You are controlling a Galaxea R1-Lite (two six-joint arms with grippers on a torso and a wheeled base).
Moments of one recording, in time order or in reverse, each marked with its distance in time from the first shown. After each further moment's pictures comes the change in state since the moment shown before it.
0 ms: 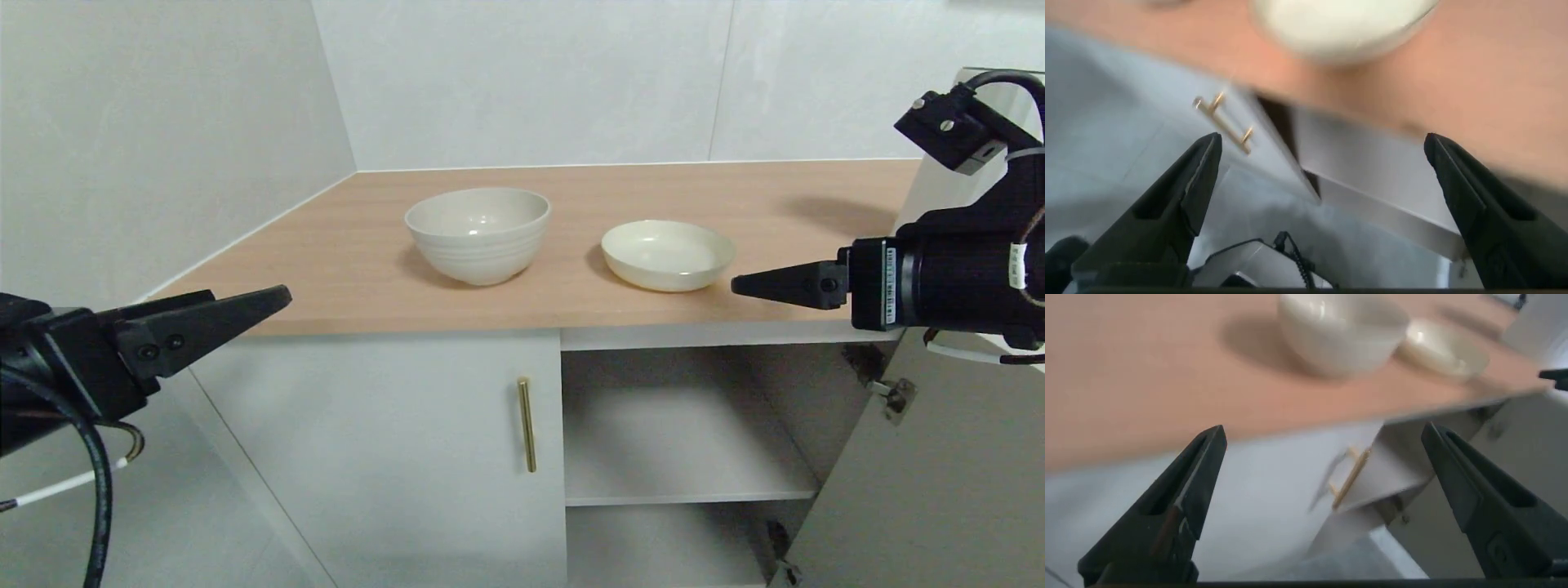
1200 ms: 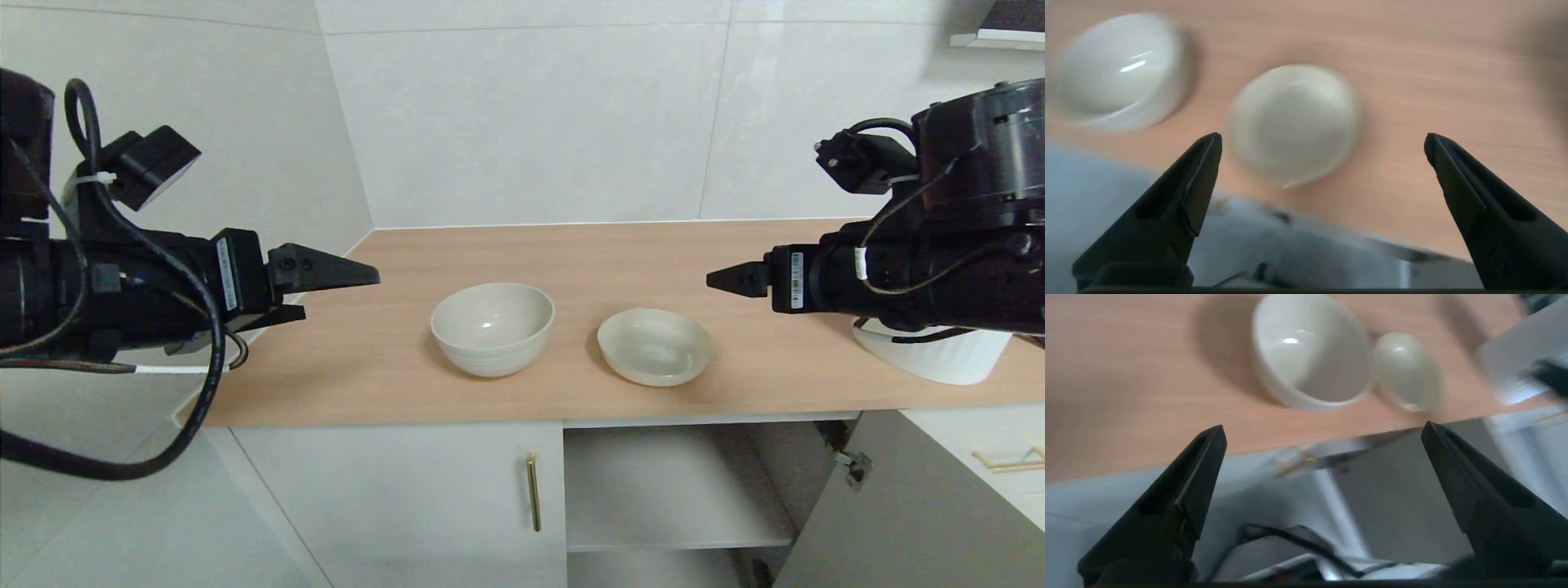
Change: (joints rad) left arm -0.049 0.327 -0.499 0.569 0.011 -0.188; right arm -0.055 0.191 -0.051 -0.092 -0.197 0.004
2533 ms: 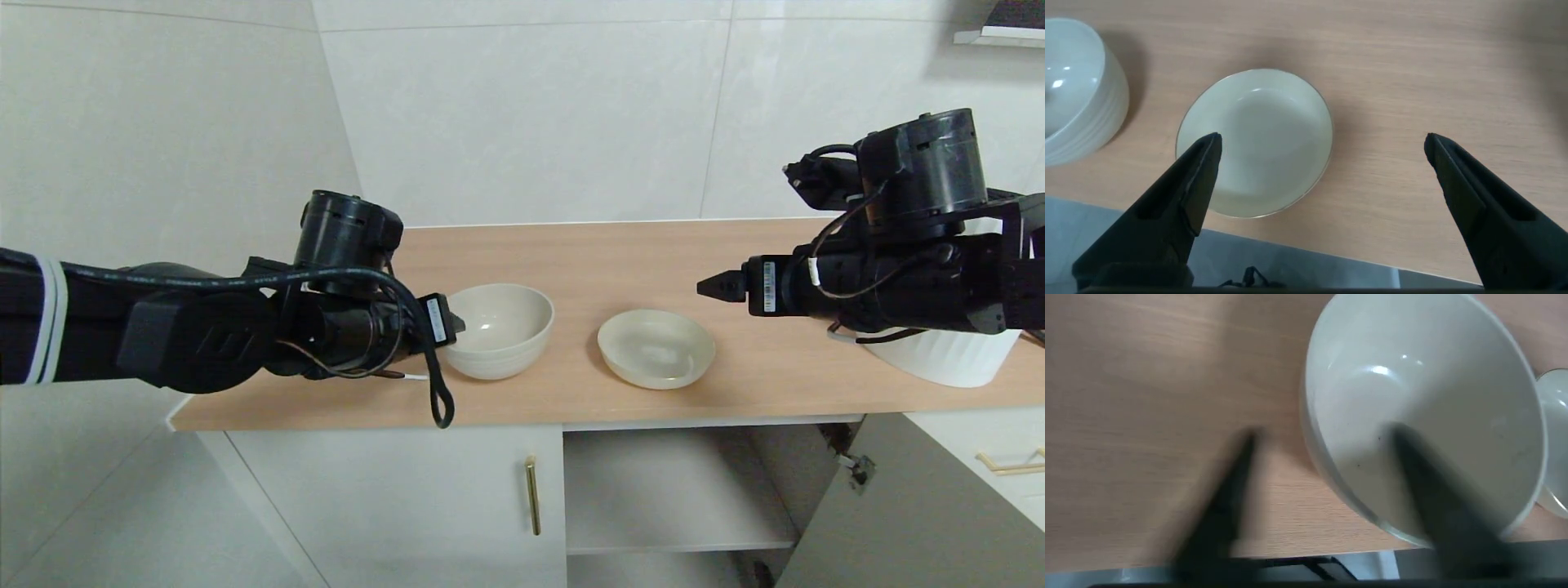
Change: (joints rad) left arm -0.183 0.424 -0.022 -0.246 0.430 -0.116; right arm -0.017 0.082 -0.028 -0.007 -0.025 0.025
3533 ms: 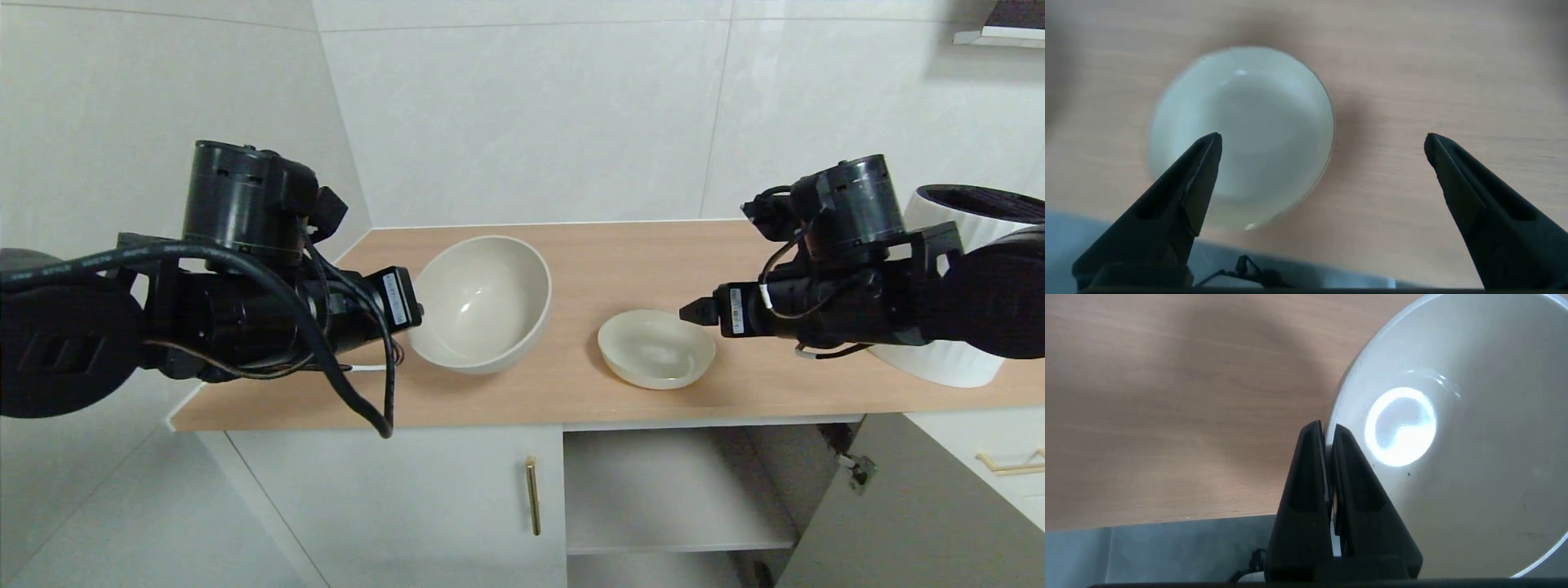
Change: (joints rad) left arm 0.000 -0.180 0.064 0.001 -0.063 0.011; right arm -0.013 0.117 -0.026 0.003 -0.016 0.001
